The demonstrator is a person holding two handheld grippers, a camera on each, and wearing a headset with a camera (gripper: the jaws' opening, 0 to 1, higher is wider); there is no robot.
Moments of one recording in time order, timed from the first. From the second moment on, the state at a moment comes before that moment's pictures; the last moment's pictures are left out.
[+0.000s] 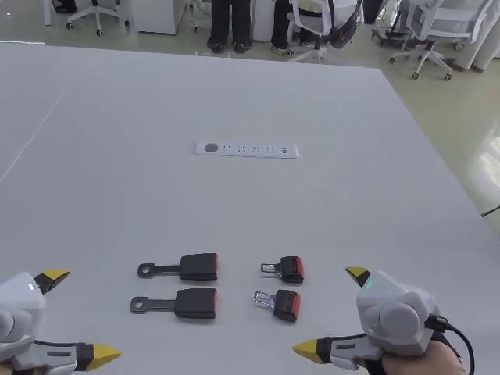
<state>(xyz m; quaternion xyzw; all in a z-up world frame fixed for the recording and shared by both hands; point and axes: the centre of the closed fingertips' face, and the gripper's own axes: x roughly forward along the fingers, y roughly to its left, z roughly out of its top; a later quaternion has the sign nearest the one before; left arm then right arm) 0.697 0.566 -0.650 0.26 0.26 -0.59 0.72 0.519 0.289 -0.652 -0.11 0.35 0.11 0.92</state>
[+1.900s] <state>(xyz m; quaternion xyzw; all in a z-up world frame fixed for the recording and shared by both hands) 0.676 0.505 -0.670 0.32 0.28 -0.66 0.62 0.545 0.303 -0.669 -0.13 0.36 0.18 0.91</state>
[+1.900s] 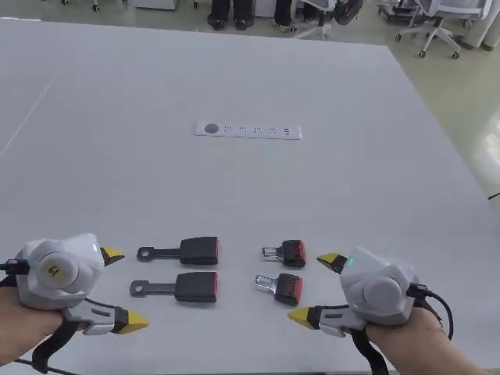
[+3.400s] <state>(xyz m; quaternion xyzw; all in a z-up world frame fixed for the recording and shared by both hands) 0.664 0.437 -0.720 0.37 0.28 -0.72 0.51 0.565 0.299 -0.724 -0.16 0.44 0.27 0.84</state>
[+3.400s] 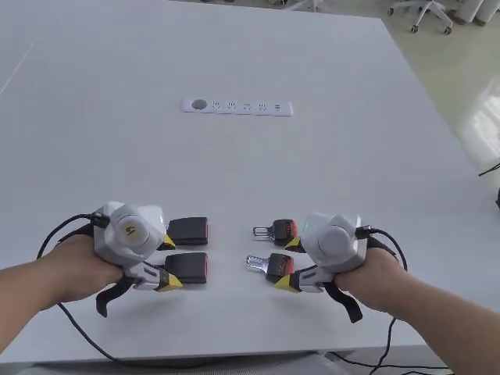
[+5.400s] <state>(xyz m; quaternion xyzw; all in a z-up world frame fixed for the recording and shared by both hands) 0.656 0.435 -0.745 0.42 0.27 -0.74 0.46 0.559 0.302 -0.747 -0.24 0.48 0.40 0.74</state>
